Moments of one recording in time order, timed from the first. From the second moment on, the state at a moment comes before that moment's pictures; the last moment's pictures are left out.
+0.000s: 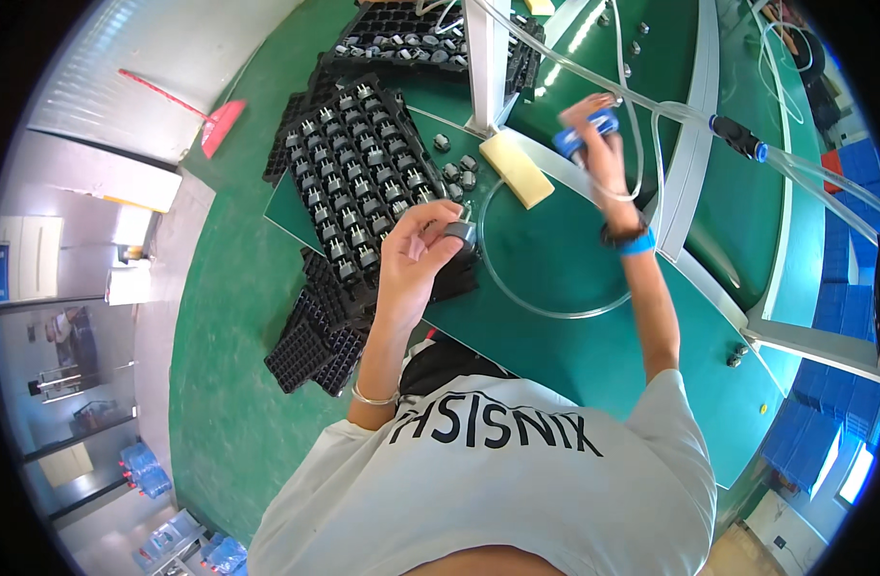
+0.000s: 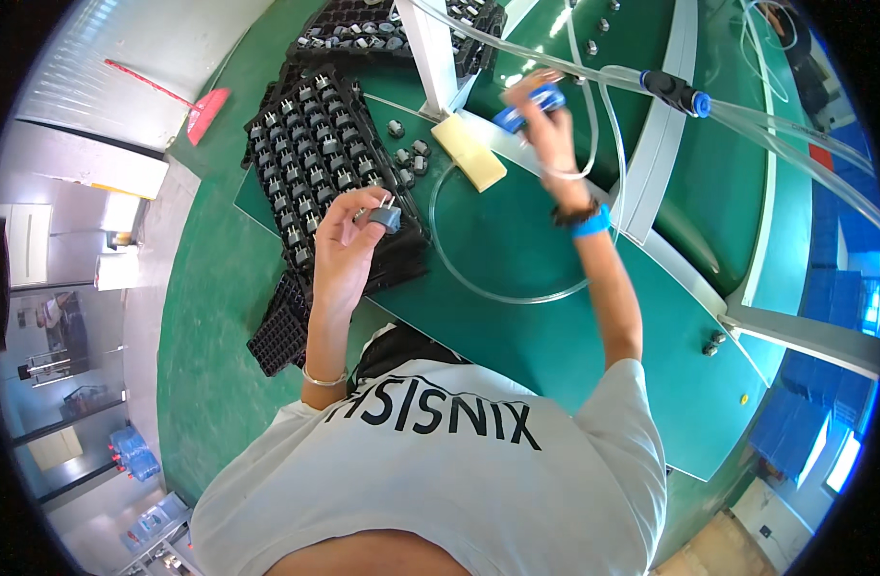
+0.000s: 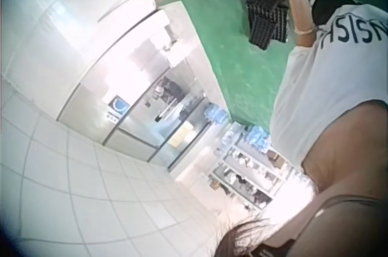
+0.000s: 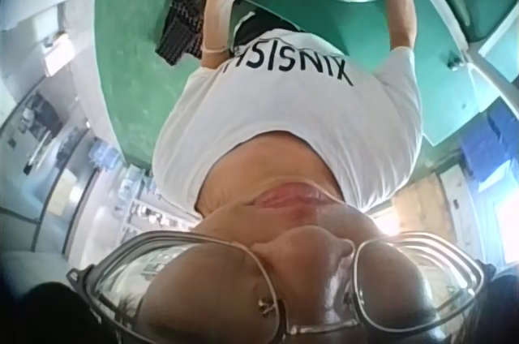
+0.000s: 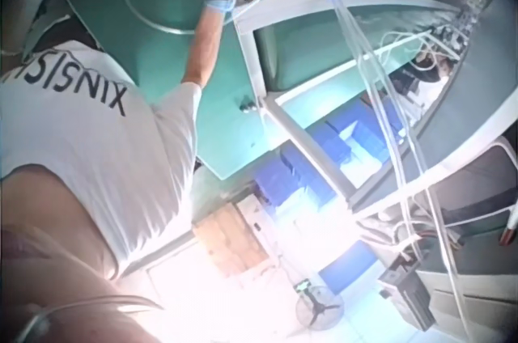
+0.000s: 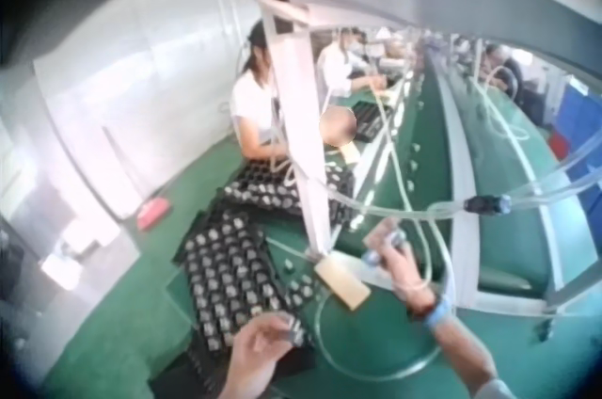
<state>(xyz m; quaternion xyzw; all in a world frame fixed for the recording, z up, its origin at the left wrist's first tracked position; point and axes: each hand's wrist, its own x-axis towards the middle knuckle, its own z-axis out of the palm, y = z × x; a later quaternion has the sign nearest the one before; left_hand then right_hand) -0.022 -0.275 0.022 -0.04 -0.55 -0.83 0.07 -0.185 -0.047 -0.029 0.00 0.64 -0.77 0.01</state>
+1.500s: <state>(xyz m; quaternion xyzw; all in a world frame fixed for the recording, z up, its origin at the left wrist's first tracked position) -0.003 -0.321 0.004 0.07 -0.87 -0.46 0.18 -0.147 -0.088 -0.038 -0.23 0.87 -0.39 -0.17</state>
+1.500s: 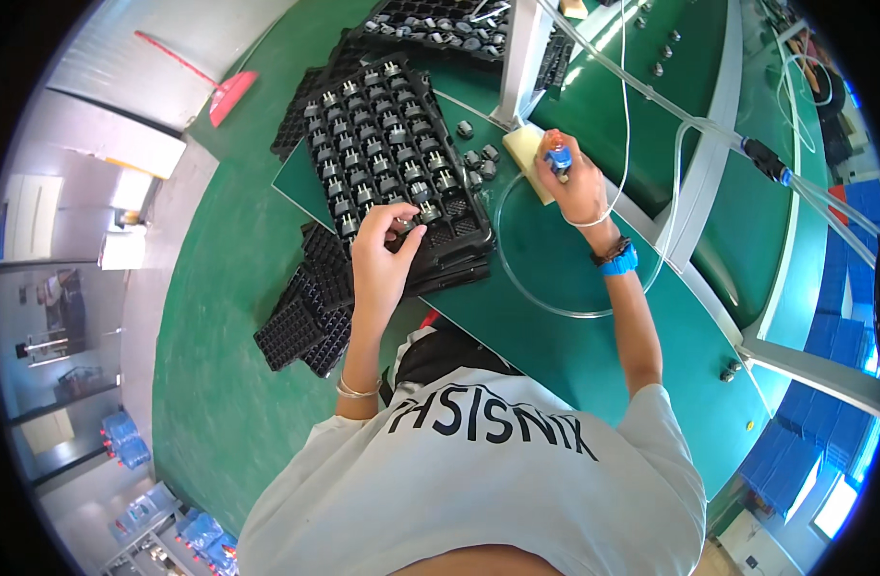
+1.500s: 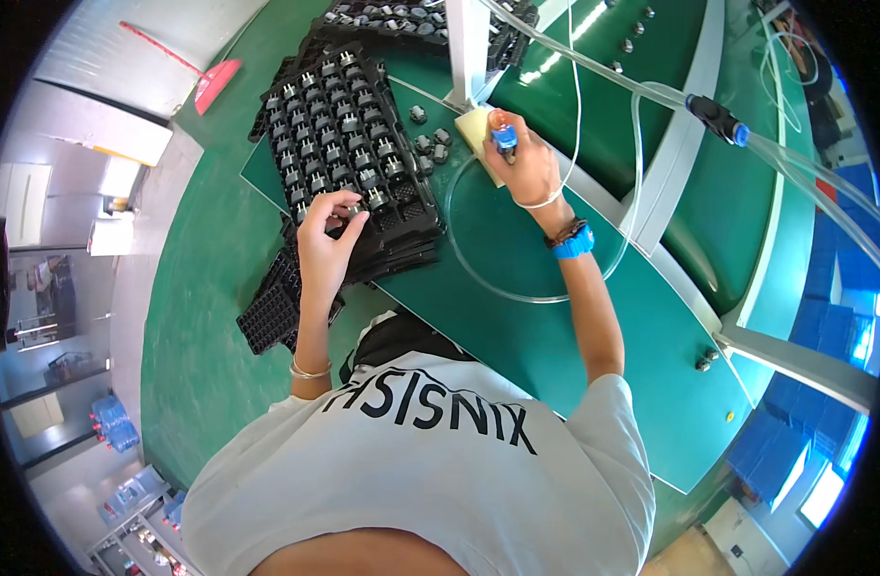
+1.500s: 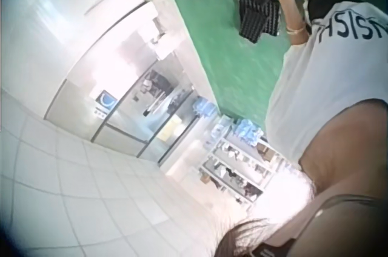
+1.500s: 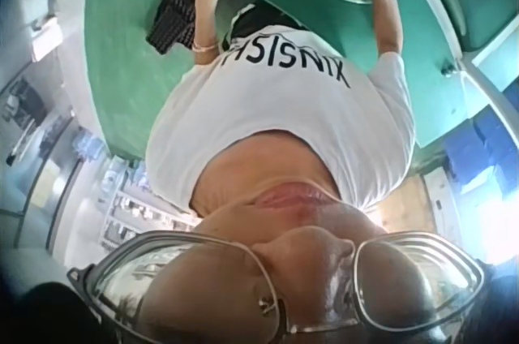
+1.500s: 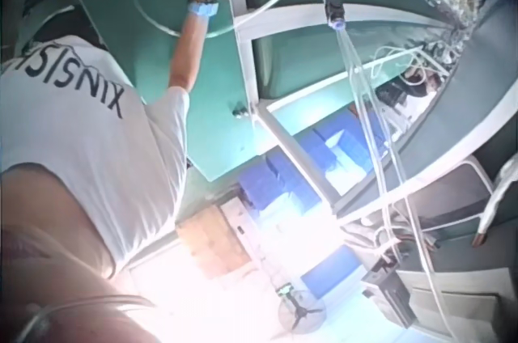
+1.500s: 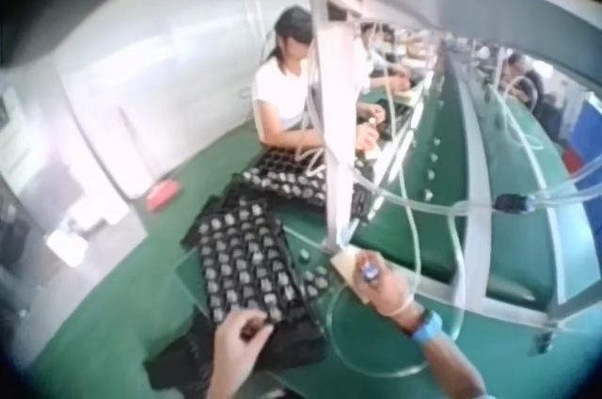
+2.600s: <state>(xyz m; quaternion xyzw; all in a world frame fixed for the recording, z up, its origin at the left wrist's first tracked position) -0.005 -0.282 0.045 -0.07 -0.73 -0.65 0.21 -0.154 -0.088 -0.051 -0.23 0.85 -0.44 -0.17</state>
